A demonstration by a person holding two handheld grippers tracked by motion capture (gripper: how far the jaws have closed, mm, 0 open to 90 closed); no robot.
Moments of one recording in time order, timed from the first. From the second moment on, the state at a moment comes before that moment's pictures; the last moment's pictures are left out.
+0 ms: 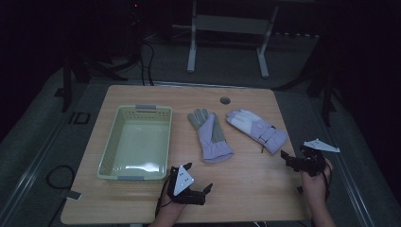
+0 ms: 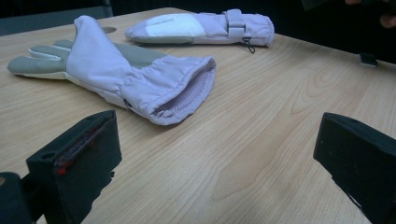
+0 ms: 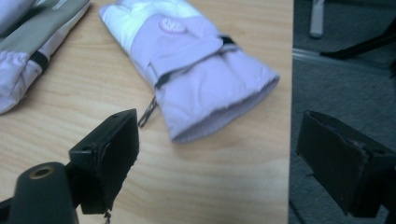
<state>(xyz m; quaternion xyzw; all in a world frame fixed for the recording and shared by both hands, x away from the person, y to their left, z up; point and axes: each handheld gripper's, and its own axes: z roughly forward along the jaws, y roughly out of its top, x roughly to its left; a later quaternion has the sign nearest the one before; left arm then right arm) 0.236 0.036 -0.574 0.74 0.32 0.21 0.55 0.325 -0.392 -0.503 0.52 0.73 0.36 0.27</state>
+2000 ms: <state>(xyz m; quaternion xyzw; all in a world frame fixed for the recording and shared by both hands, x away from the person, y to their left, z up) 0.236 0.036 -0.574 0.75 0.32 0.20 0.55 0.399 -0.211 -0.446 0.36 0.82 0.40 0.20</state>
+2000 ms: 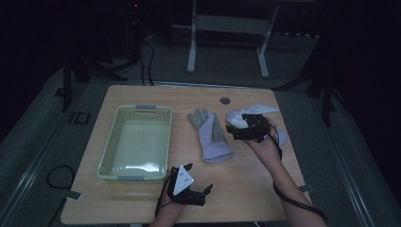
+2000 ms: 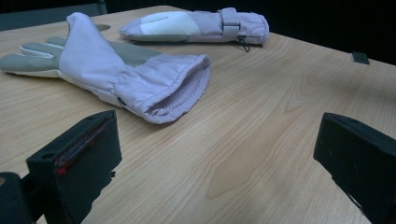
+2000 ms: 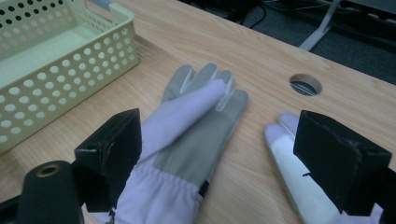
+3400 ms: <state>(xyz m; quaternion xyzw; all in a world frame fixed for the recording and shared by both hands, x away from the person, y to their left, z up) 0.236 0.037 -0.574 0.75 0.32 0.19 0.55 0.468 -0.158 -0.545 0.39 0.86 0.33 0.06</state>
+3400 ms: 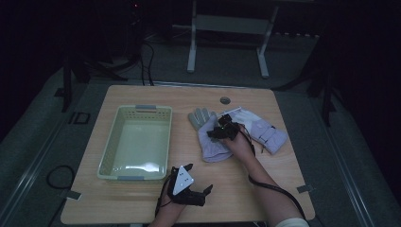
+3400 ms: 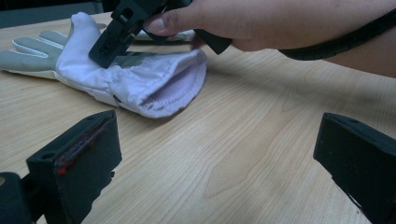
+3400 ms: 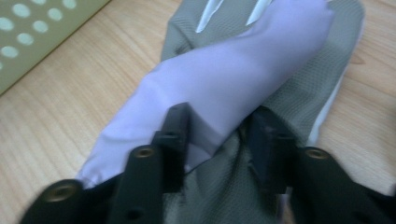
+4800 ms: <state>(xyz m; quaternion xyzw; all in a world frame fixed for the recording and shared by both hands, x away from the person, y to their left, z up) 0.237 0.037 -0.574 0.74 0.33 0.19 0.55 0.422 -0.155 -0.534 0.47 0.82 0.32 0.10</state>
